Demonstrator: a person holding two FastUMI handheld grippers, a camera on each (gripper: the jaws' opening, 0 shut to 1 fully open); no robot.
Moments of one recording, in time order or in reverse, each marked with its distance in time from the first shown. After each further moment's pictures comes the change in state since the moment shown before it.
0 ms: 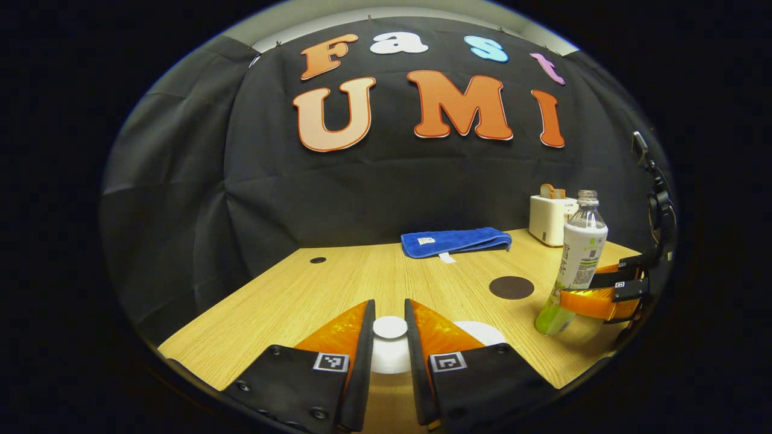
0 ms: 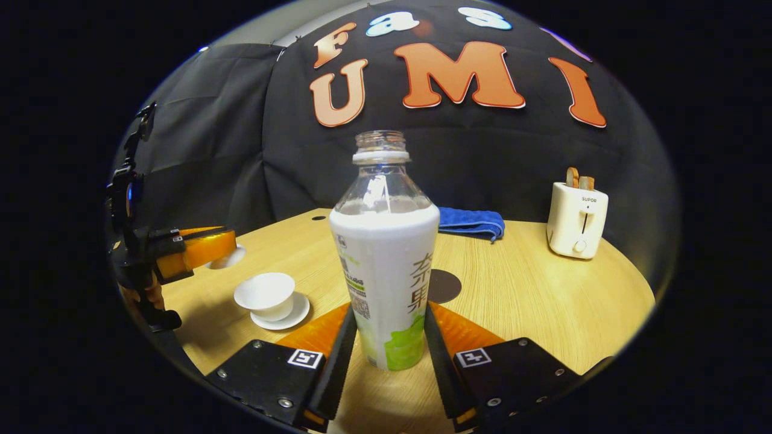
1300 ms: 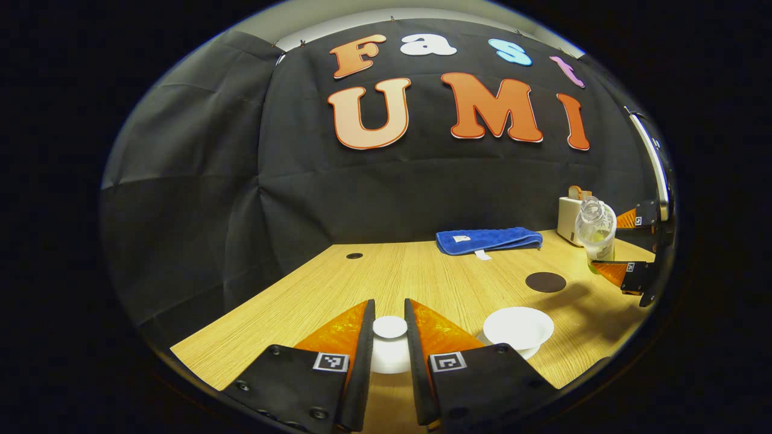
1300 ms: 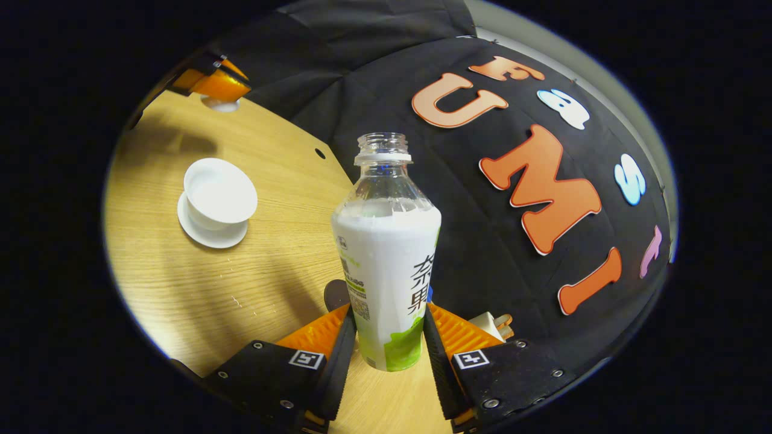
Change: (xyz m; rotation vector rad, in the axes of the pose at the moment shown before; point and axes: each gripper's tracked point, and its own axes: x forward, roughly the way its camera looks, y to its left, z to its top) left arm -0.013 0.065 -0.015 -0.020 0.007 0.108; right arm 0.012 -0.035 0.055 -0.982 -0.024 -0.251
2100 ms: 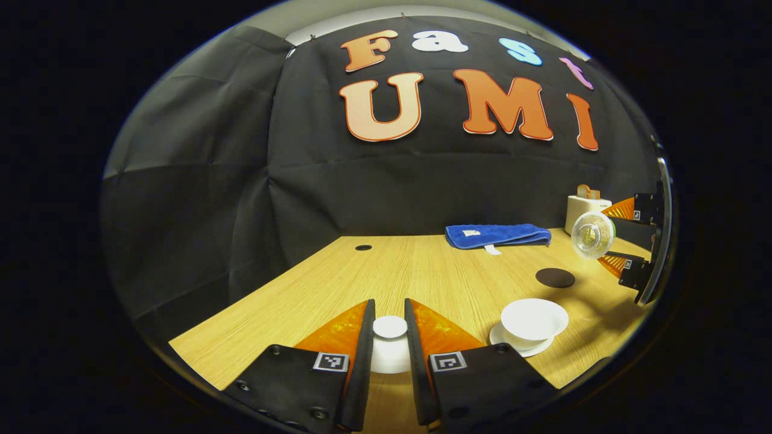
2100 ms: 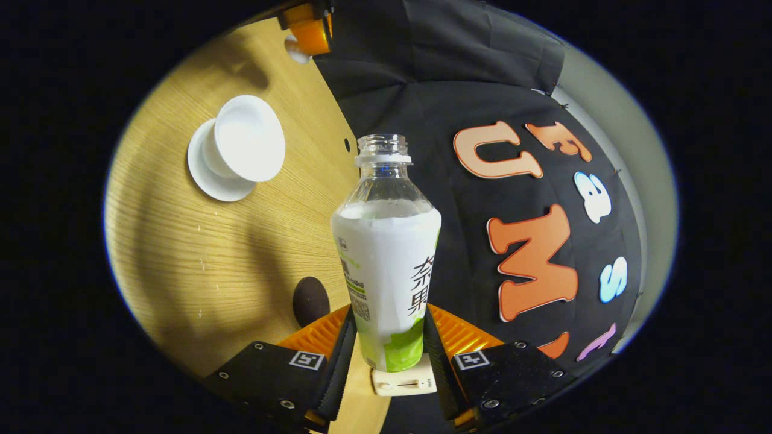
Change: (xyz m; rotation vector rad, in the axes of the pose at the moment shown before) left arm -0.001 0.016 -0.015 -0.042 0.027 0.013; right arm 0.013 -0.009 0.026 -0.445 -0.123 -0.122
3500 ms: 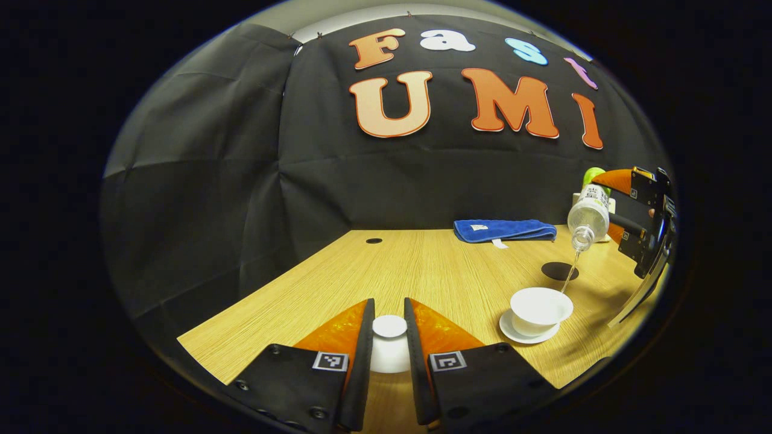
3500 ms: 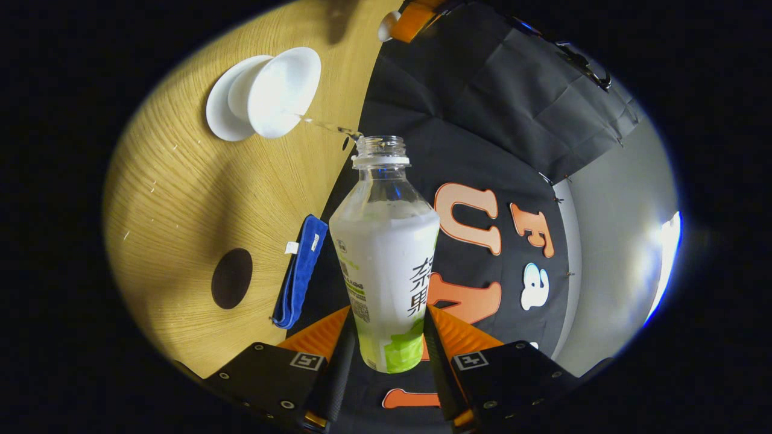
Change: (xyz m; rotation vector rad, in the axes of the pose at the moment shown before) left arm -0.018 0.019 -0.009 0.006 0.017 0.037; right arm 0.006 -0.056 0.030 -0.438 -0.138 -0.224
